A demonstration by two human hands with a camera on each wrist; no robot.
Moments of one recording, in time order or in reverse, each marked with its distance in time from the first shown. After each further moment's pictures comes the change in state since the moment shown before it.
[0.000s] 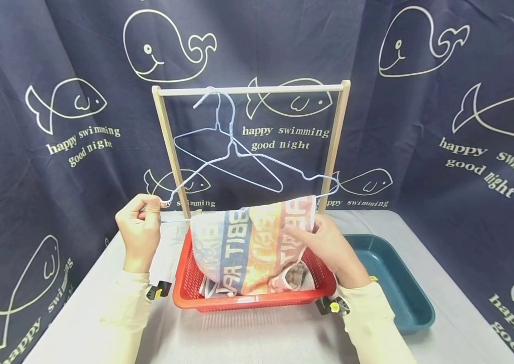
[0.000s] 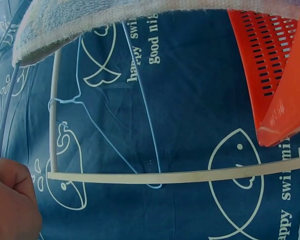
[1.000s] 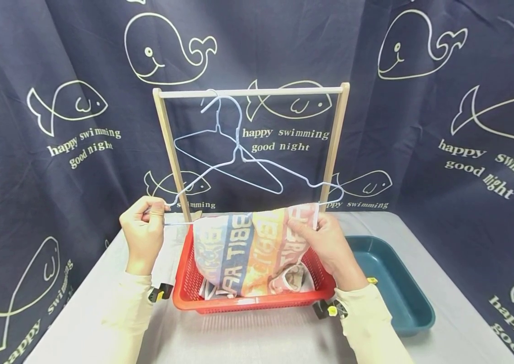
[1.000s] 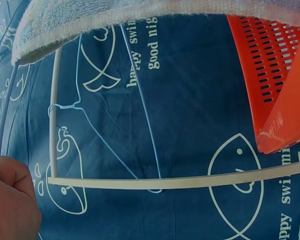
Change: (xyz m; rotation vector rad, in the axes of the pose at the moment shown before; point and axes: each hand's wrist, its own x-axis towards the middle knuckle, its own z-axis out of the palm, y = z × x) left_hand -0.003 -0.002 0.003 0.004 -0.028 0.019; right_hand 0.004 0.005 0.005 0.247 0.109 -0.086
